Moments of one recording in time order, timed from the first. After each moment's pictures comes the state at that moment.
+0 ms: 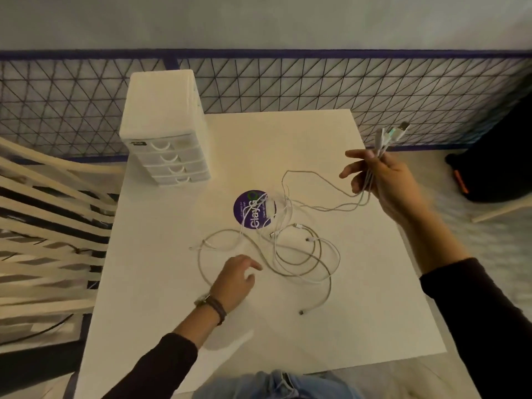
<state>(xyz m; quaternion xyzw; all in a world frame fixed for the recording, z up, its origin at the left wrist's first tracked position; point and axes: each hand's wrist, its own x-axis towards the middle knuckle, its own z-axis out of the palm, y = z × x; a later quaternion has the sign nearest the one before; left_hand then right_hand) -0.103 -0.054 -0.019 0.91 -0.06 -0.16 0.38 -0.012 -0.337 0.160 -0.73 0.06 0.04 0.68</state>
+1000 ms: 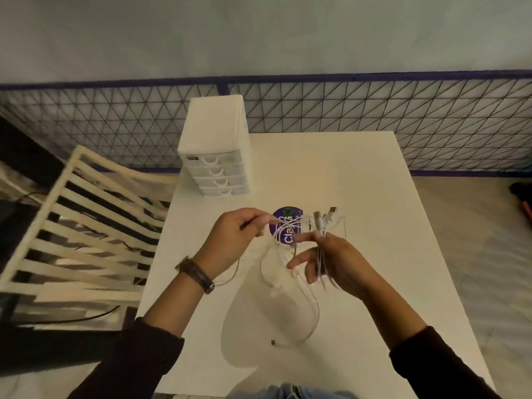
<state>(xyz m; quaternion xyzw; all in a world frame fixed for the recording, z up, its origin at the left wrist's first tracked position) -0.064 -0.025 0.164 0.81 -0.02 -0.06 0.58 -0.068 -0.231 0.111 -0.58 0.03 0.32 0.75</state>
